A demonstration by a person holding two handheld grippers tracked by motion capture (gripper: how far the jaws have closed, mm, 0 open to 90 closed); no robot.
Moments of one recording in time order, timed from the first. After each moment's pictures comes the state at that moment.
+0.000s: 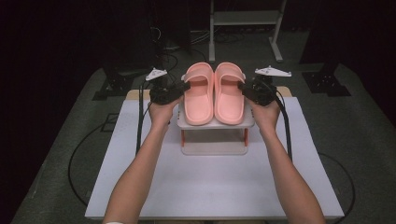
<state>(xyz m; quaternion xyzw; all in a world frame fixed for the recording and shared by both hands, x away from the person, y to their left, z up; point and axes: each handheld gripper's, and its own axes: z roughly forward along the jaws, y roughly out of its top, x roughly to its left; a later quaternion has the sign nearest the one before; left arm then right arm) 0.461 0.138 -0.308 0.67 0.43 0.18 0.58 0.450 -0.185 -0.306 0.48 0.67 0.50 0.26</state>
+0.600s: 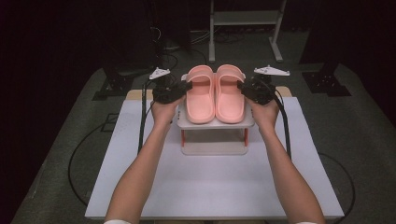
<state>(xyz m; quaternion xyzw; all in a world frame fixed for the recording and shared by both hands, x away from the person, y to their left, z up) 0.467 0.132 -0.311 0.67 0.43 0.18 0.57 0.457 -0.184 -0.308 0.48 0.67 0.50 0.27</state>
